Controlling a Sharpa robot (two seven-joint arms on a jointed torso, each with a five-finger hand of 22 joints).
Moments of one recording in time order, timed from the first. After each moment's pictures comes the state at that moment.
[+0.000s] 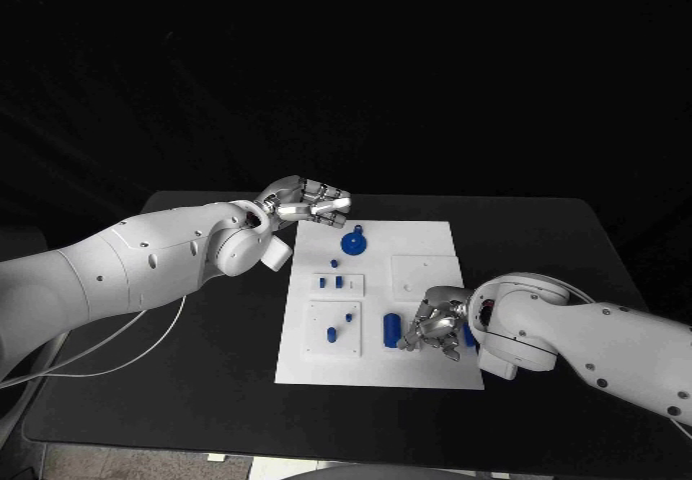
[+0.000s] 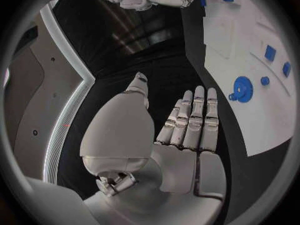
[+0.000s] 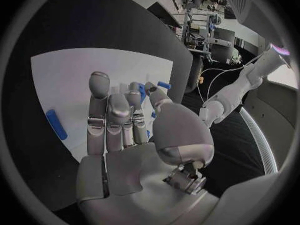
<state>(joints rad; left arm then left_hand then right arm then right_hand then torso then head) 1.26 -0.69 -0.09 1.16 -0.32 -0.02 0.30 1.30 -0.17 0.00 0.27 0.05 0.75 0.19 0.06 0.05 0.97 0.18 0.06 0.06 1.03 0.16 0.07 0.07 0.05 0.90 0.15 0.07 0.07 1.08 -0.74 0.00 1.61 -1.05 0.08 -0.57 1.09 0.00 0.14 -0.14 0.34 1.24 0.01 0.06 0.36 1.27 -0.05 0.84 1.06 1.46 -0.10 1.01 1.15 0.08 1.47 -0.12 0.47 1.17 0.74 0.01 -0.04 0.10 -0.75</state>
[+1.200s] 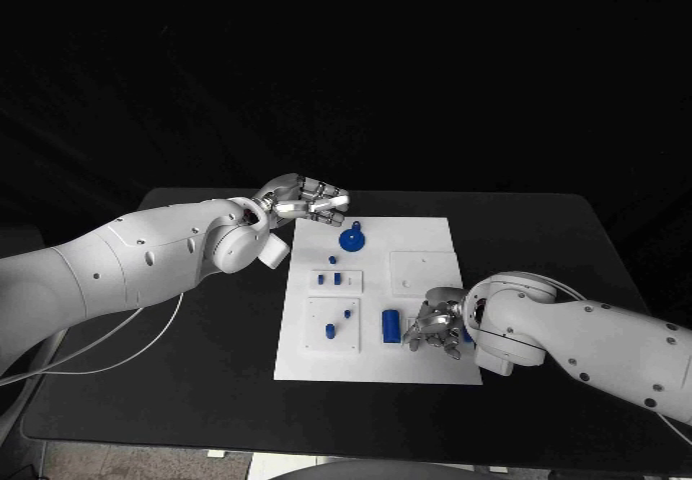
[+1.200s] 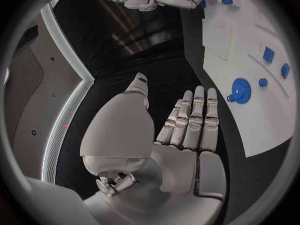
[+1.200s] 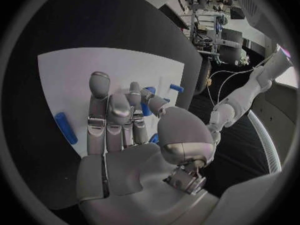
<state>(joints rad) 1.26 -0.69 -0.09 1.16 -0.33 -0.01 0.29 1.29 -0.16 0.01 0.27 0.05 0.75 0.19 0.06 0.05 0.97 0.18 0.06 0.06 1.03 0.16 0.07 0.07 0.05 0.90 0.15 0.07 0.07 1.06 -0.71 0.00 1.55 -1.08 0.10 -0.62 0.91 0.03 0.48 -0.19 0.19 1.23 0.02 0.06 0.49 1.27 -0.05 0.84 1.07 1.47 -0.11 1.01 1.14 0.07 1.47 -0.13 0.47 1.17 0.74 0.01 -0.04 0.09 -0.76</state>
